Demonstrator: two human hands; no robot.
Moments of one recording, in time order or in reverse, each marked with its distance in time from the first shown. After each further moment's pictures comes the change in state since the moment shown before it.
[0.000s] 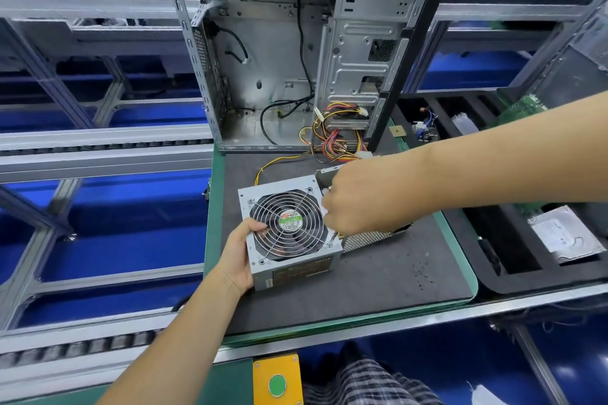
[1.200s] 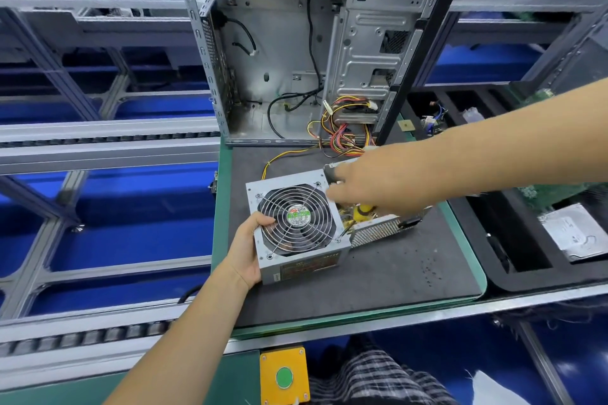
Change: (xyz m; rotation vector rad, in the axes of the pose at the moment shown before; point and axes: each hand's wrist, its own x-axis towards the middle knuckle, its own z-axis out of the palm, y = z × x) left_hand 0.002 -0.001 -0.003 0.019 -0.004 0.001; right_hand -0.006 0.015 0.005 0.365 -0.274 0.226
